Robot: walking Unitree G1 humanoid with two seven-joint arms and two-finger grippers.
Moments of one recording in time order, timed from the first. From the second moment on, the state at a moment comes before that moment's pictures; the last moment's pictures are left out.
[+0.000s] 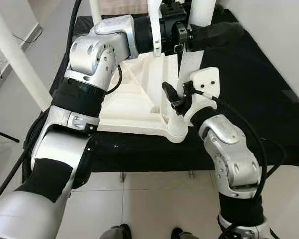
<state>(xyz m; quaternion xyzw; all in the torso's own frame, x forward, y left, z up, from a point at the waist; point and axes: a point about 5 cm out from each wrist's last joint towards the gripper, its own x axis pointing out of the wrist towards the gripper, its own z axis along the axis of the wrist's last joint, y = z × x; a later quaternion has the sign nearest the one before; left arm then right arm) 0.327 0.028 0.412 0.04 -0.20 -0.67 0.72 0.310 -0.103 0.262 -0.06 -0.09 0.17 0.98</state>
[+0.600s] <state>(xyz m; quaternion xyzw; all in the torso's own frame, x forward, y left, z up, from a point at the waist) 0.328 0.026 0.410 0.04 -0.19 -0.66 0.73 0.303 -0.094 0.264 -0.05 -0.08 0.15 0.98</state>
